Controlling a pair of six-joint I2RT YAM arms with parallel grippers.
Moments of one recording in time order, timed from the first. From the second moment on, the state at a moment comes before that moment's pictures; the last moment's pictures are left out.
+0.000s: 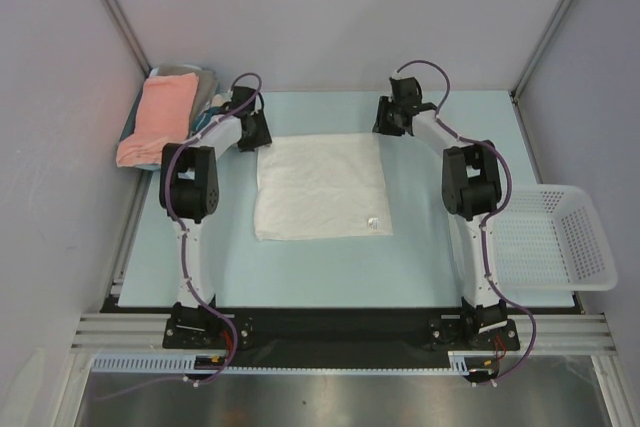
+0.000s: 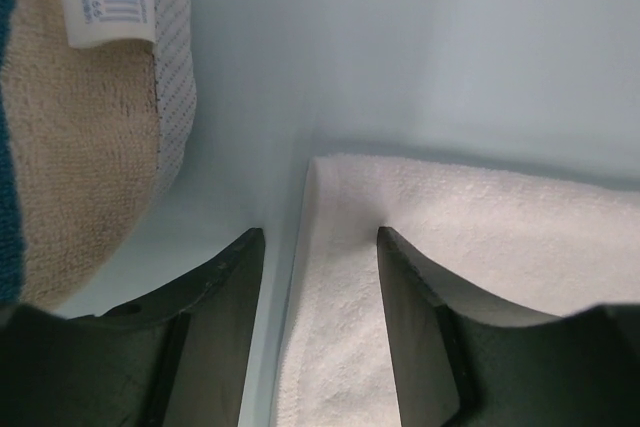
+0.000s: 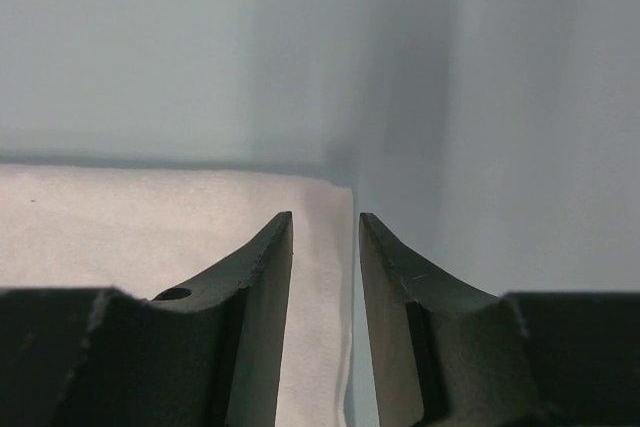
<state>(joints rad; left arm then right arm) -0.14 2.26 1.78 -0.47 -0.05 -0.39 0.27 2.36 1.95 -0.35 -0.10 0.36</state>
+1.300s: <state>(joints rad) -0.19 2.39 1.99 -0.63 -0.15 -0.36 0.32 2.44 2.01 -0.38 0.01 0.29</state>
